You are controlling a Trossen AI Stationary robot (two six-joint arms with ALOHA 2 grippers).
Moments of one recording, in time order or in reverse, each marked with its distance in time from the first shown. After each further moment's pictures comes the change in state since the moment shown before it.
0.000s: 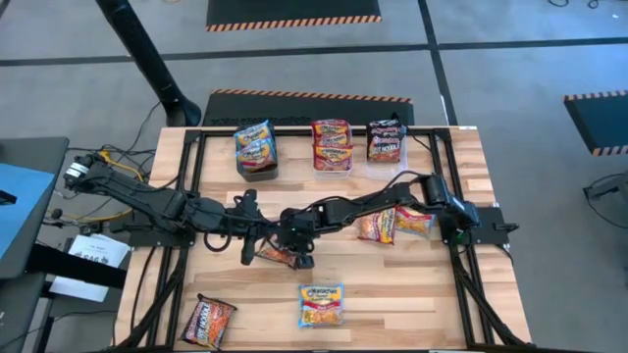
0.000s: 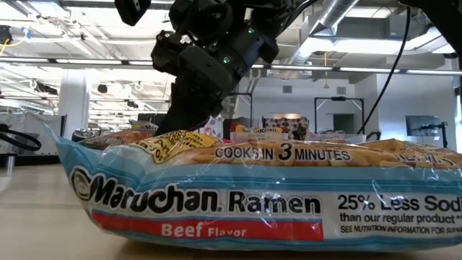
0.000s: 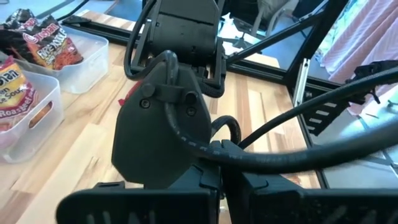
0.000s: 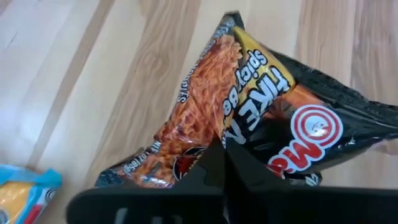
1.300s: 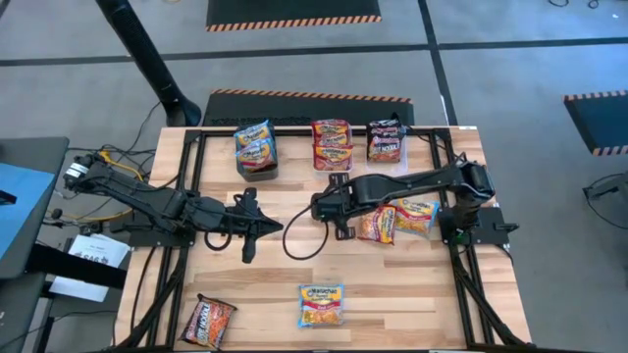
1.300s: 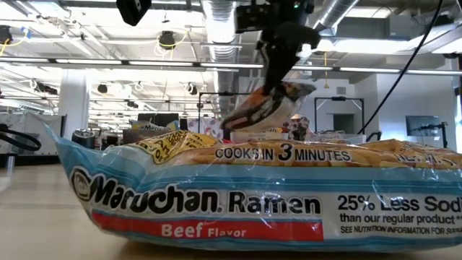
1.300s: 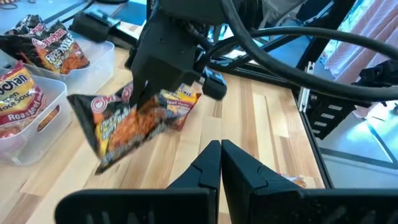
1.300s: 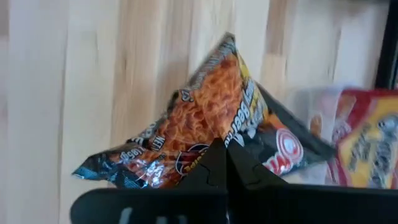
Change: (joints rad) left arm 0.001 0.000 0.002 -0.003 -0.007 0.008; right arm -0.004 -0.362 -0.004 -0.708 0.494 -0.018
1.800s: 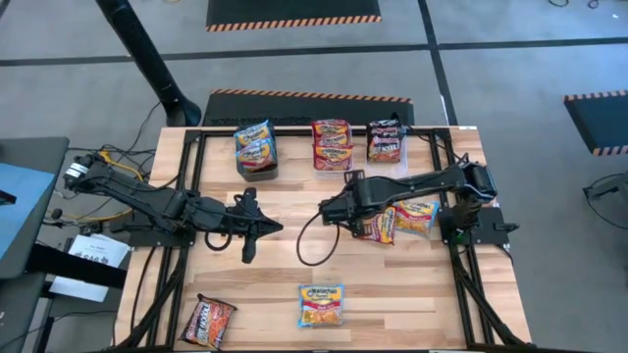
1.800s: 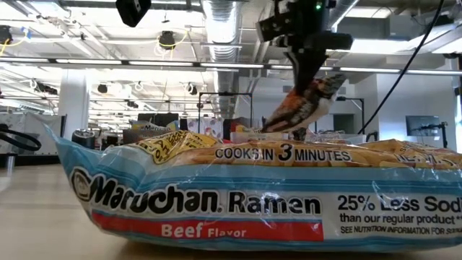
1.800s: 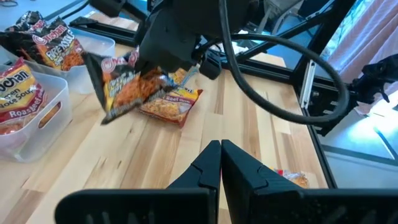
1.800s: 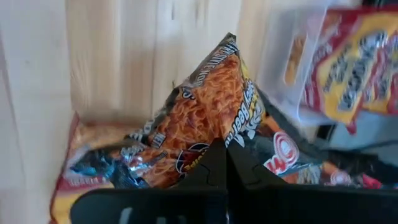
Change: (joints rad) left arm 0.000 0.000 0.000 -0.012 0.000 0.000; right arm 0.022 -0.014 0.000 -0.288 0.131 0.069
